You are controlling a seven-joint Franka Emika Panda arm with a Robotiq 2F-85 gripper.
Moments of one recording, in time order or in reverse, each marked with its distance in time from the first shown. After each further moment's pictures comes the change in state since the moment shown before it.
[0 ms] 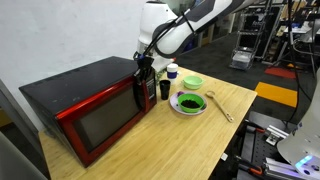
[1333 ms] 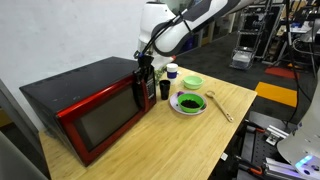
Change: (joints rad) arm -0.022 0.022 -0.005 0.031 0.013 -0.016 -0.009
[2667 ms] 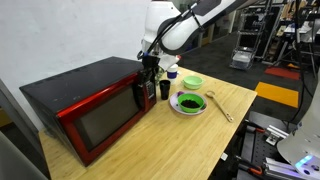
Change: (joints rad) arm -0.018 -0.080 0.043 -0.101 0.047 -0.018 -0.079
